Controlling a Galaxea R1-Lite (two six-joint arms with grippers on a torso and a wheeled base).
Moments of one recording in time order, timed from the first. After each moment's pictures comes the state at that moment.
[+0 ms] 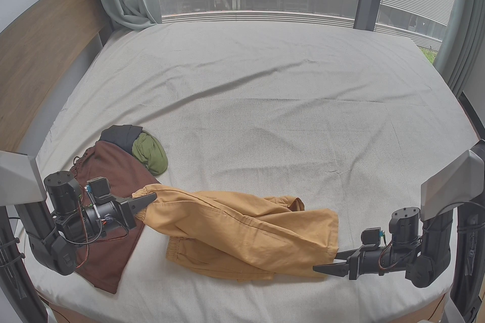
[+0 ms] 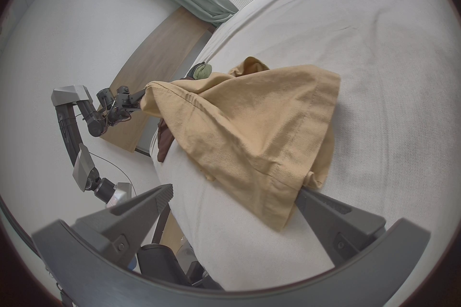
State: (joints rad) left arm -0.05 2.08 -0.28 -1.55 -0.65 -0.29; right arm 0.29 2.35 -0.14 -1.54 0.68 0.23
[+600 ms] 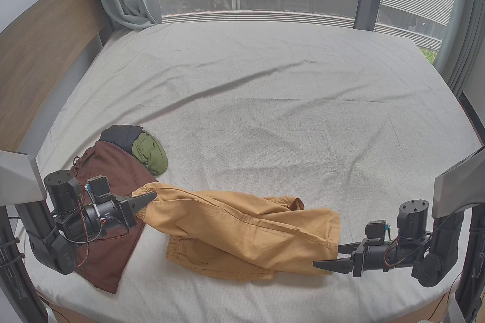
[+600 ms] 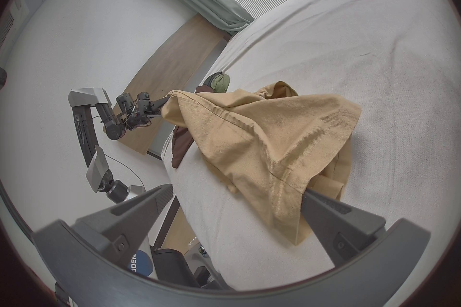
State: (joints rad) left arm -0.05 2.09 -0.28 -1.55 -0.65 -0.29; right arm 0.30 2.25 -0.13 -1.54 0.71 0.26
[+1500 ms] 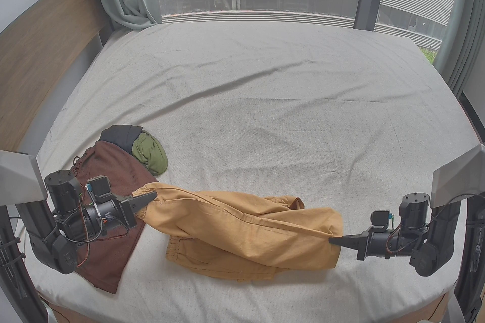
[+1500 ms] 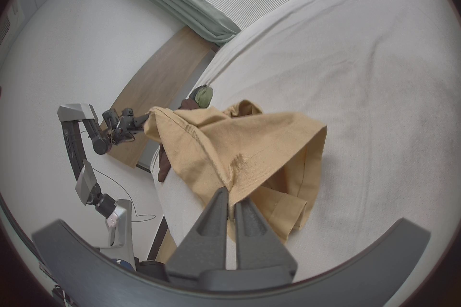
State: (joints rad) left arm -0.05 2.09 -0.29 -1.55 -0.65 -0.29; right arm 0.18 2.29 -0.21 -1.54 0.76 0.26
